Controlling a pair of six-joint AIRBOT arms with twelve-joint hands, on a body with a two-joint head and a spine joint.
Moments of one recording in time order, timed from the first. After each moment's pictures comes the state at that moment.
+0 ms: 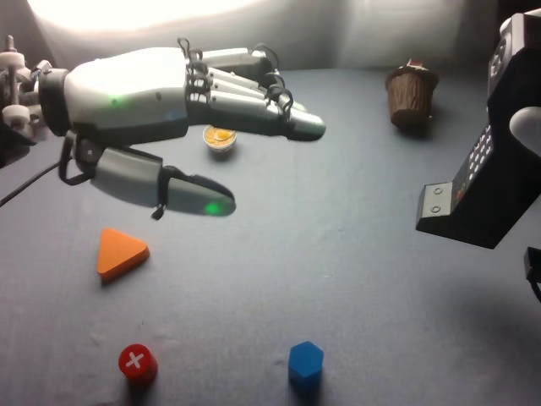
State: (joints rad) left arm 0.48 -0.95 1.78 0.96 -1.37 -0.14; right arm -0.81 -1.10 1.15 0.34 1.63 0.16
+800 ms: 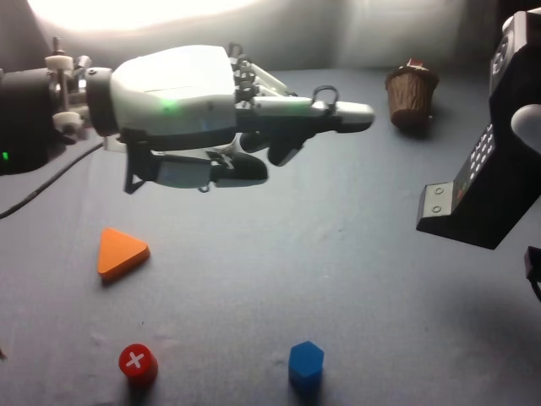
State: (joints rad) left arm 0.41 -0.95 1.67 1.01 -1.23 -0.03; right arm -0.81 -1.10 1.14 0.34 1.63 0.15
